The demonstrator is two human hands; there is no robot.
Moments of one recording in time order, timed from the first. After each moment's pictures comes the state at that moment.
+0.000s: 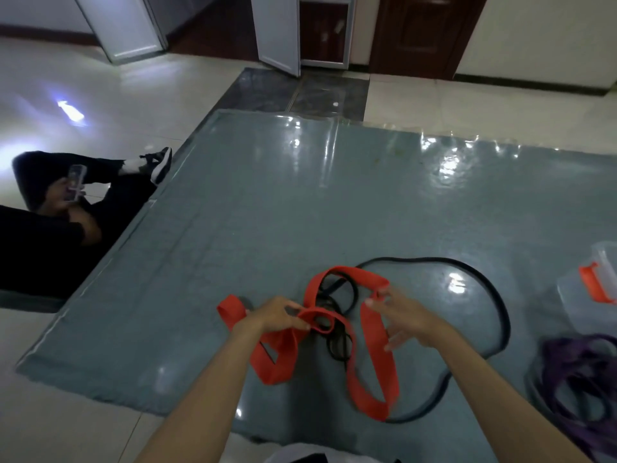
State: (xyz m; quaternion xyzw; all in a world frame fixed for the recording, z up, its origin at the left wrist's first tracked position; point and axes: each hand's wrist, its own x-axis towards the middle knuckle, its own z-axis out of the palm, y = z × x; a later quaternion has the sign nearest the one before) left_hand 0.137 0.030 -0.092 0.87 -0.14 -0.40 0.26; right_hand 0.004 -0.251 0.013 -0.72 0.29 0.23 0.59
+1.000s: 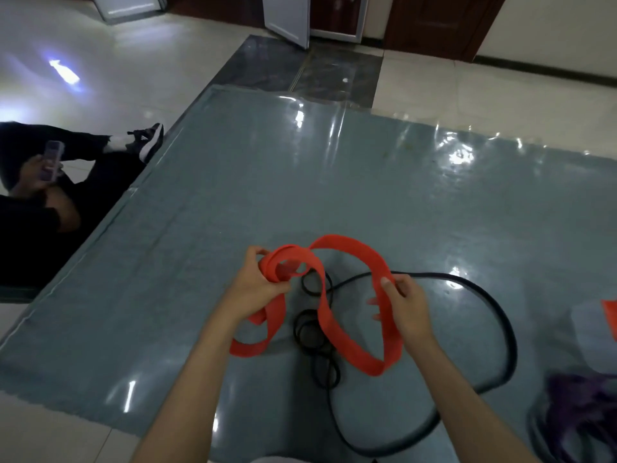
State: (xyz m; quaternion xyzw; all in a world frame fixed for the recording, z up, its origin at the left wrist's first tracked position) left_hand 0.166 0.000 0.026 0.84 0.02 -0.20 0.51; right_hand 0.067 -0.272 -0.025 -0.67 0.33 -0.05 0.66
